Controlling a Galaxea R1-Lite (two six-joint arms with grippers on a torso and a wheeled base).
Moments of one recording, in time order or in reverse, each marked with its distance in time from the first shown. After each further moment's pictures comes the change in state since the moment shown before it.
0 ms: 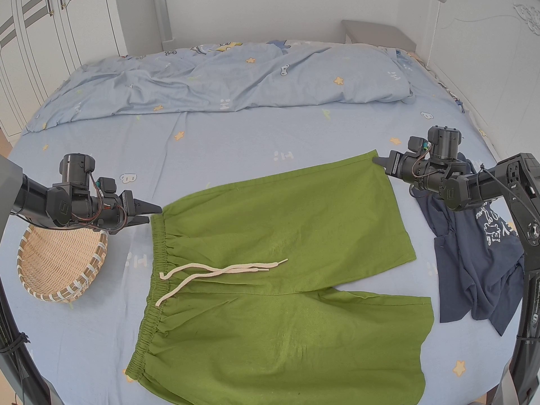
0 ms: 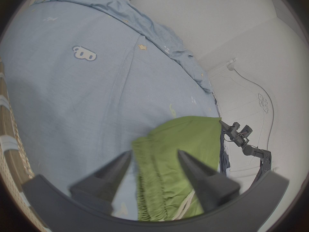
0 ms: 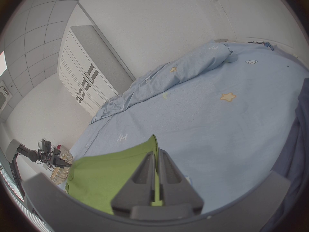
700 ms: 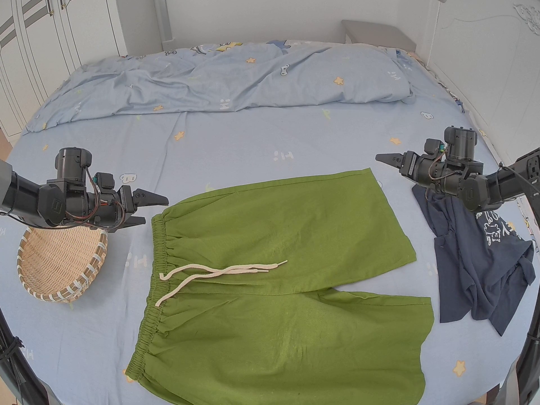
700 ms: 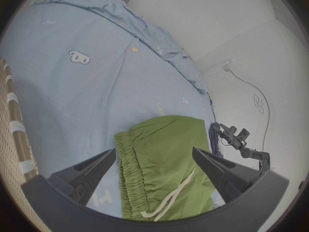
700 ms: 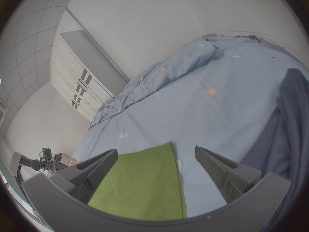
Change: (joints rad) left arm -0.024 -0.084 0.055 0.001 -0.002 -0.037; right arm -0.032 -0.127 0.170 0.011 0.005 0.068
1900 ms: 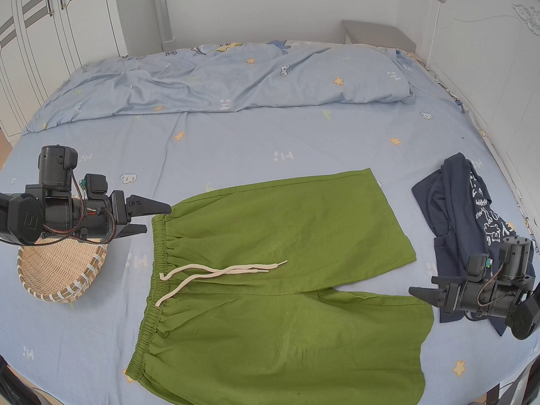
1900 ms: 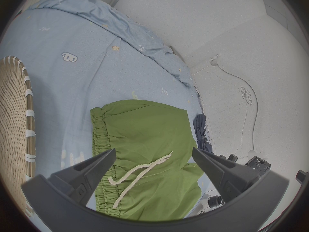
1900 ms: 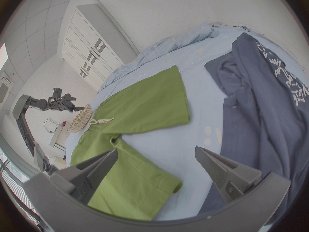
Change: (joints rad) left arm -0.079 -0.252 0.217 -0.004 -0.011 -0.024; right arm -0.050 -0.380 1.266 -0.629 0.134 -0.274
